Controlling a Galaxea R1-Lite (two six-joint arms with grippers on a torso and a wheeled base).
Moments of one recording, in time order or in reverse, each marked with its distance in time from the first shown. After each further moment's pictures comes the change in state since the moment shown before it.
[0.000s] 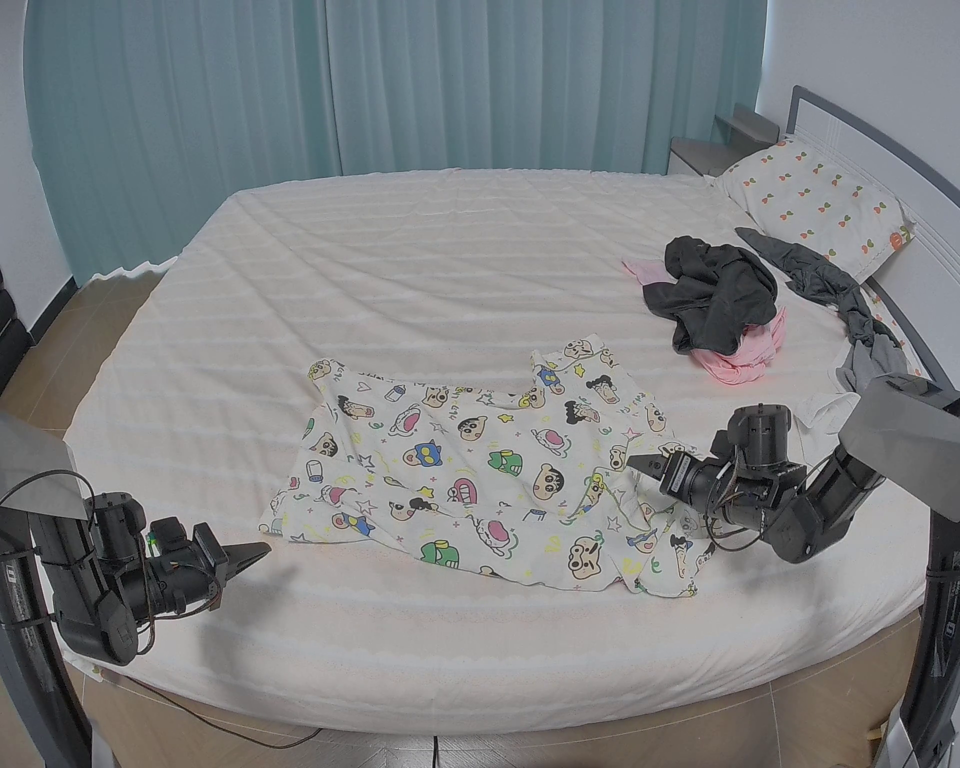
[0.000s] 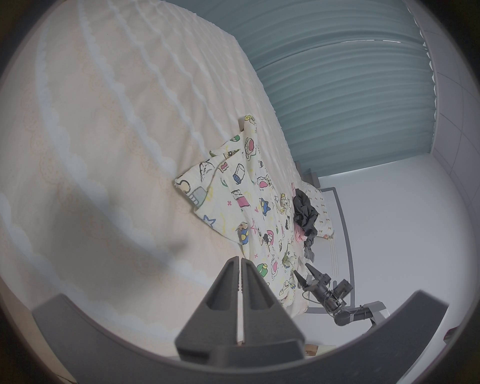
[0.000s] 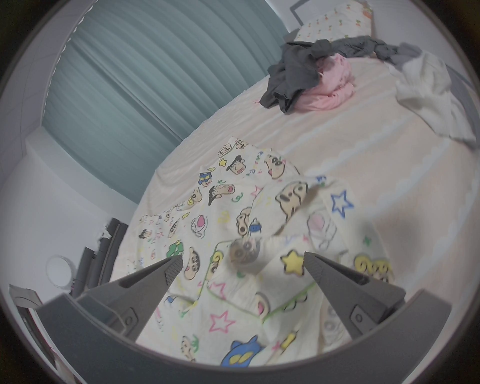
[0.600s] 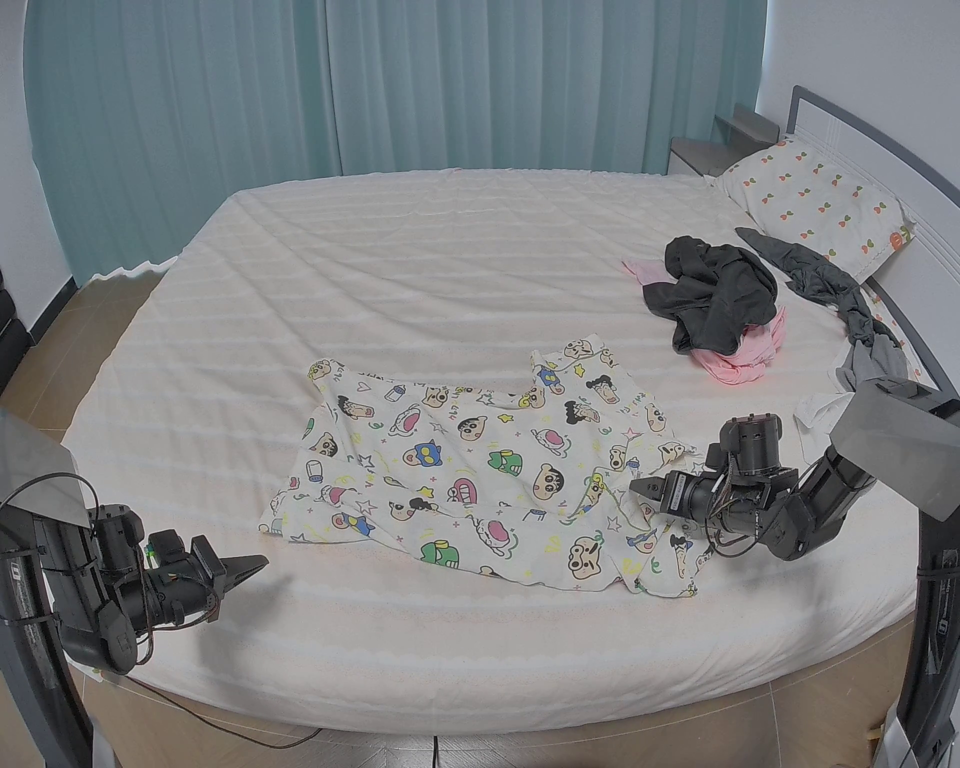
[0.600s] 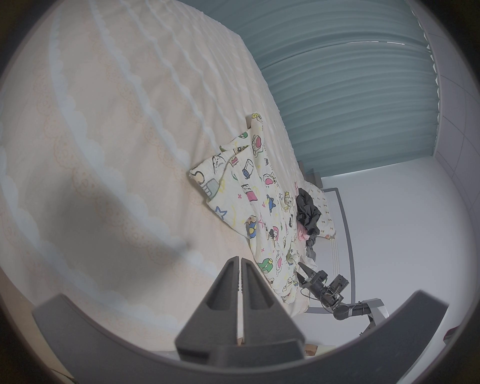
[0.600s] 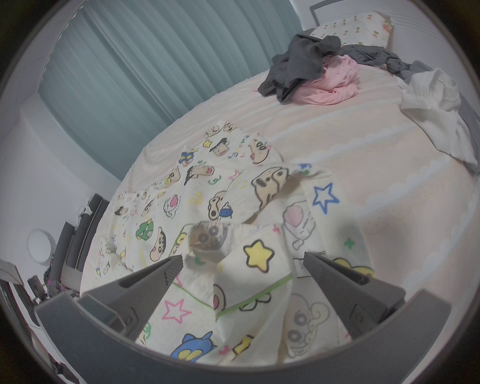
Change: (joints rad) left arm 0.016 0.034 0.047 -0.049 -0.009 0.006; right arm -0.026 0.050 -0.050 0.107 -0.027 -0.153
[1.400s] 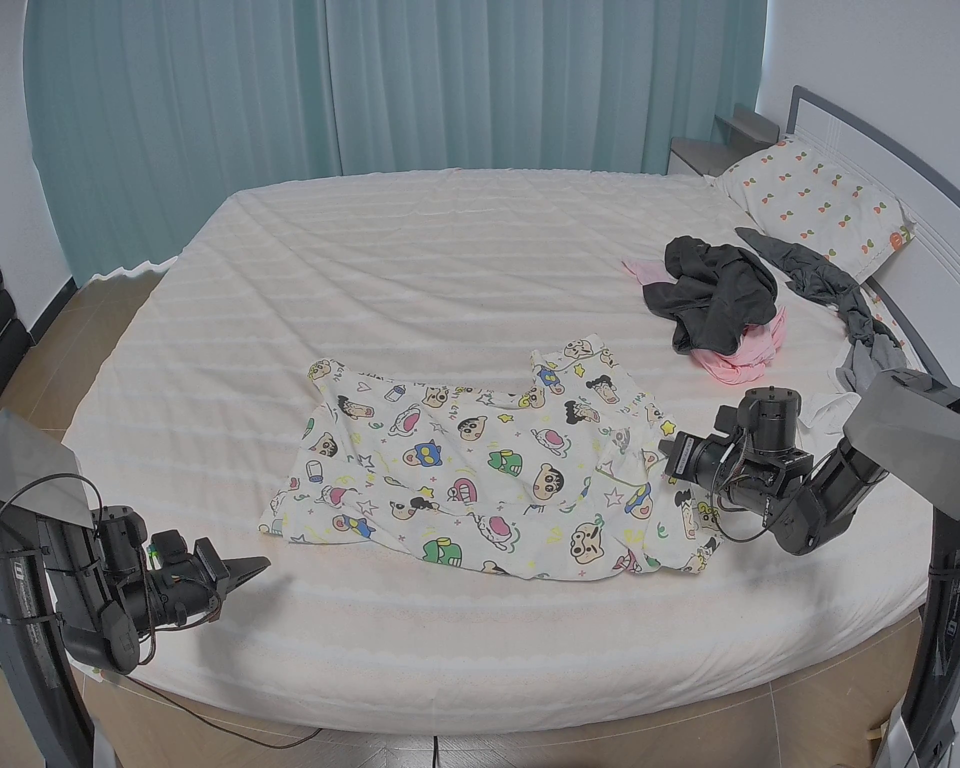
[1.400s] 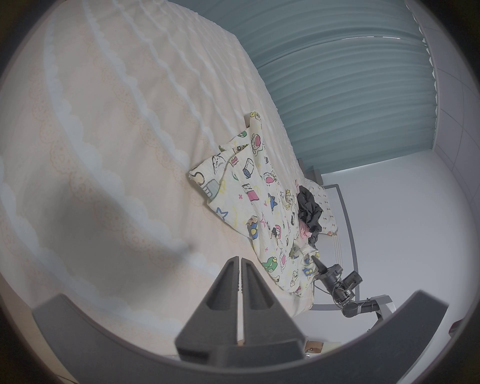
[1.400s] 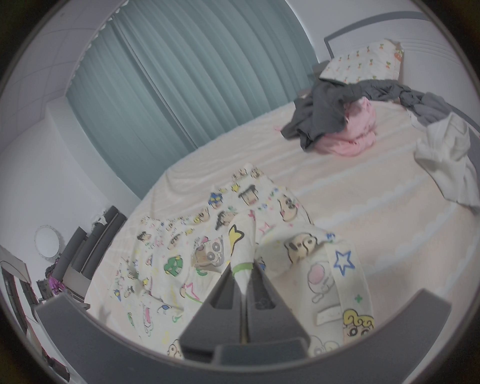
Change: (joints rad) left arm -0.002 0.016 -0.008 -0.001 0.003 0.040; right arm 0.013 -0.055 0.022 -0.197 0.010 -0.030
